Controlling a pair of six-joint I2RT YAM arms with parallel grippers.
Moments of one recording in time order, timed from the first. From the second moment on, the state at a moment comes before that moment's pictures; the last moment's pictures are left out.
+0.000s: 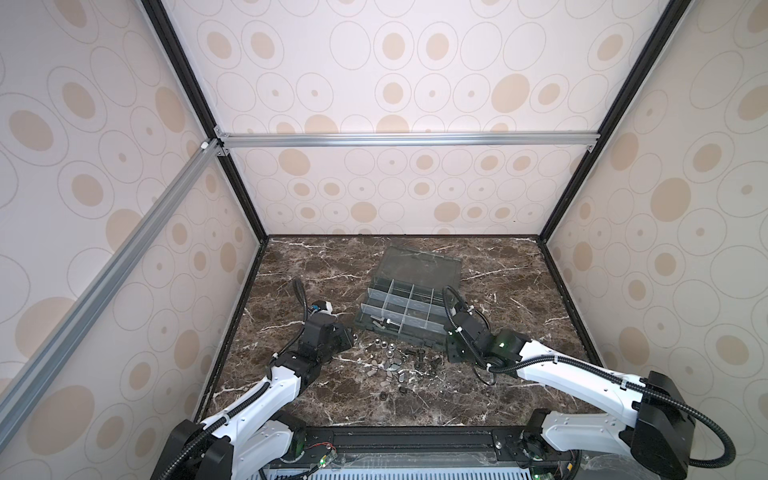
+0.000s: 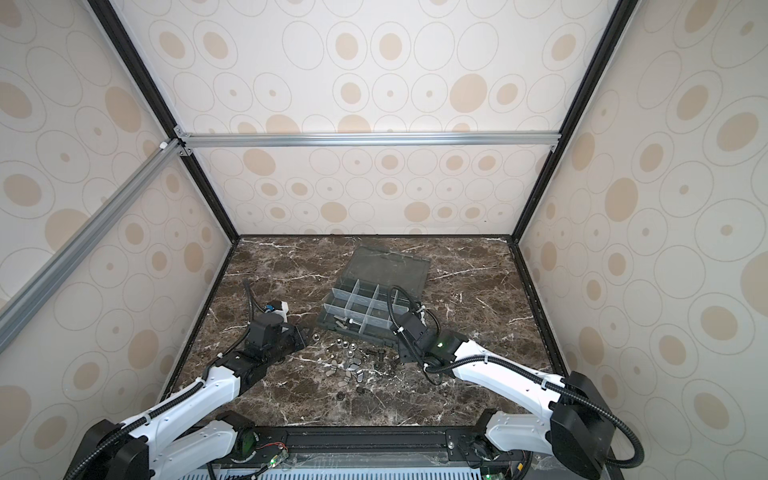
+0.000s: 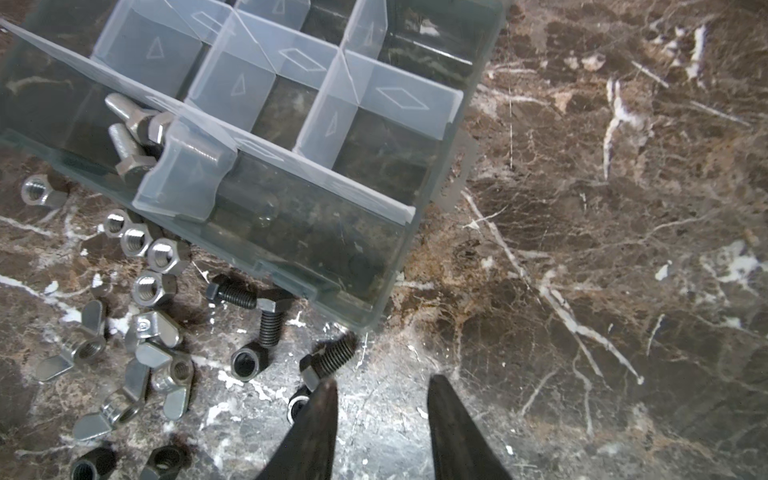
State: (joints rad) left arm -0.40 1.01 0.40 -0.06 0.00 -0.70; right arm 0.84 1.21 0.77 -0.62 0.31 0.68
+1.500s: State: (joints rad) left arm -0.43 1.24 0.52 -0.16 -0.02 -0.53; right arm 0.84 1.35 0.74 -0.50 0.25 0.72
